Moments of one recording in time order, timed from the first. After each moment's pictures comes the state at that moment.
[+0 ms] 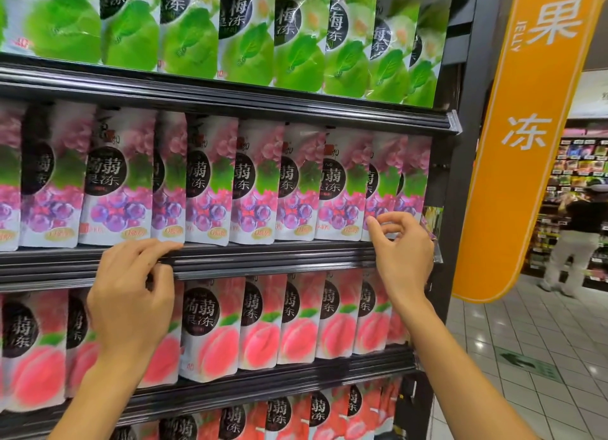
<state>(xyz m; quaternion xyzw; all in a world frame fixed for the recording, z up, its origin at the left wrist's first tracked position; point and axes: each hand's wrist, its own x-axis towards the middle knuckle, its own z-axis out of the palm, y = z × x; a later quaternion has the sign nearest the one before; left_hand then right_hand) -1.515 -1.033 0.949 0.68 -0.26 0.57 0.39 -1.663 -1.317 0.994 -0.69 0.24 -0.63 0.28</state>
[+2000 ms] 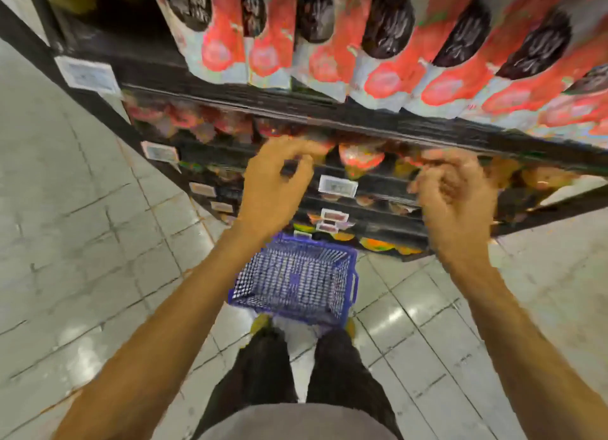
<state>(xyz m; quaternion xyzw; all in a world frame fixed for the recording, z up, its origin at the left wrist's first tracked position) -1.617 -0.904 0.647 0.84 -0.18 0.04 0.52 -1.695 -1.119 0.649 -0.81 0.15 -0.23 0.52</state>
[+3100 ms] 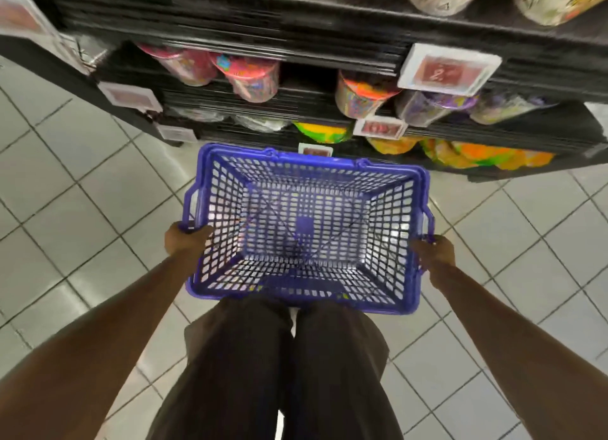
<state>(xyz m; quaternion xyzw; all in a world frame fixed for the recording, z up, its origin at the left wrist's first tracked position) -1.610 -0.695 -0.013 0.84 0.38 -0.22 0.31 -1.764 -1.099 0.001 -0.65 0.62 0.16 0.41</state>
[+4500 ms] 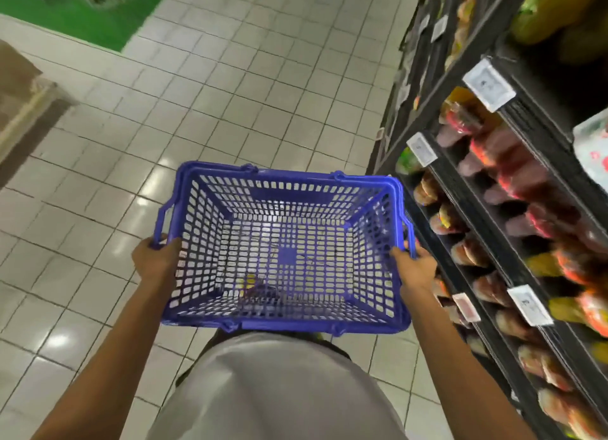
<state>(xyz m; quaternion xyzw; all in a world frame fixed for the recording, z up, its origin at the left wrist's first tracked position) -1.933 -0.479 0.523 0.50 0.70 0.21 0.46 -1.666 -0.812 0.500 -0.82 0.23 0.19 0.49</state>
